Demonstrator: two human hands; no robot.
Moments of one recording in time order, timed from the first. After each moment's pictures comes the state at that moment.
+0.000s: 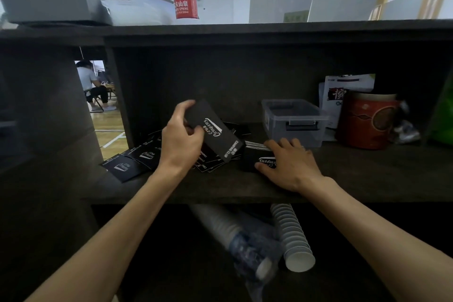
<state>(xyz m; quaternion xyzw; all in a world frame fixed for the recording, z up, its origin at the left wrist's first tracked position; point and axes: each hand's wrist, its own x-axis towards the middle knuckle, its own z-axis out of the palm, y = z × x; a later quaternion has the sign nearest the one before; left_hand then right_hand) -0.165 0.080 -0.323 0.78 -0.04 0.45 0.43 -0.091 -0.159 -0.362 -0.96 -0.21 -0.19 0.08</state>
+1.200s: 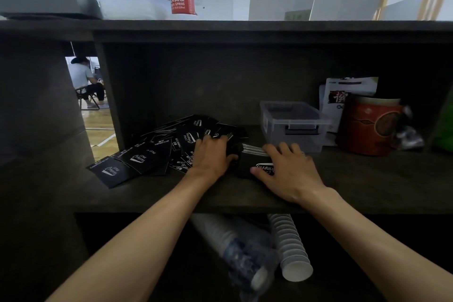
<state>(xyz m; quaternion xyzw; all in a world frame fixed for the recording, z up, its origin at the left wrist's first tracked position) -0.078 0.043 -0.360 0.97 0.04 0.24 0.04 -0.084 -0.161 -0.368 -0.95 -0.21 -0.21 0.06</state>
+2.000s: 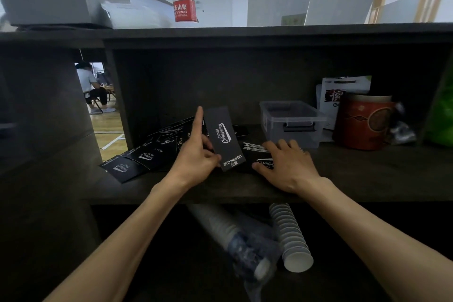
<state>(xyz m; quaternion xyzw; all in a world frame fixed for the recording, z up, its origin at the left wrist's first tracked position) -0.160 0.071 -0.352 0.82 -0.08 0.26 0.49 -0.096 -0.159 -0.361 -0.96 -0.20 -0.18 0.07</state>
